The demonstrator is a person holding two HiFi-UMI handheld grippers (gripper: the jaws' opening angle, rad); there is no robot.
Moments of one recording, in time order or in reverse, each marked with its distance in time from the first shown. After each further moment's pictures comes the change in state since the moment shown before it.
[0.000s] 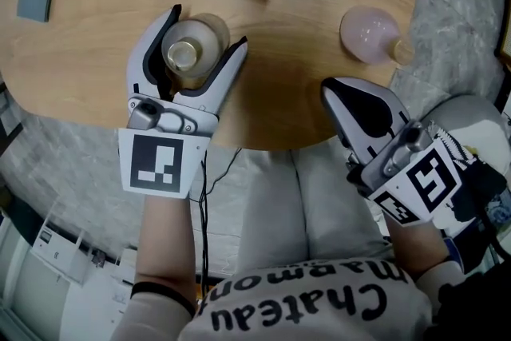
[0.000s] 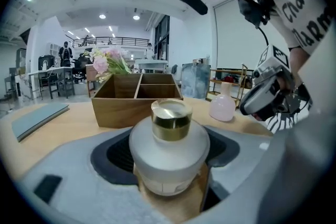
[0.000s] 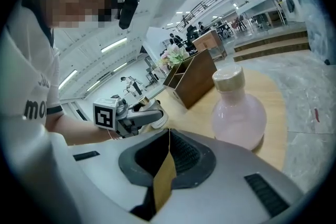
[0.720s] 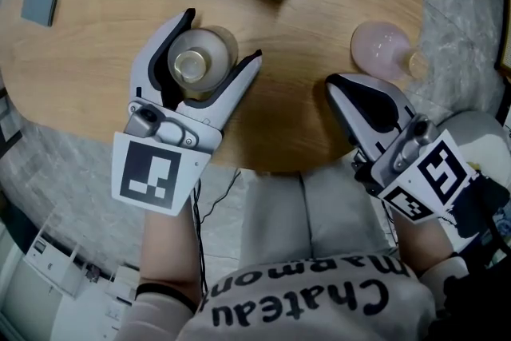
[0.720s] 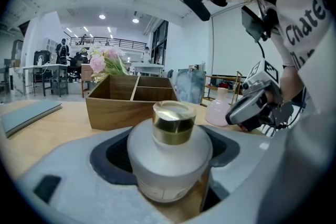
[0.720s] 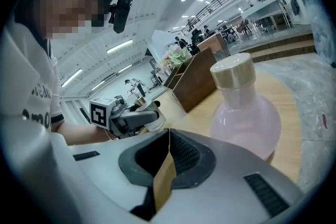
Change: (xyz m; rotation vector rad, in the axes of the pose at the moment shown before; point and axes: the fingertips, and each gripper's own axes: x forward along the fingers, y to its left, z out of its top) left arm 0.004 -0.003 0.002 -0.021 -0.057 -0.074; right arm 0.021 -0.013 0.002 -0.047 -0.040 0.035
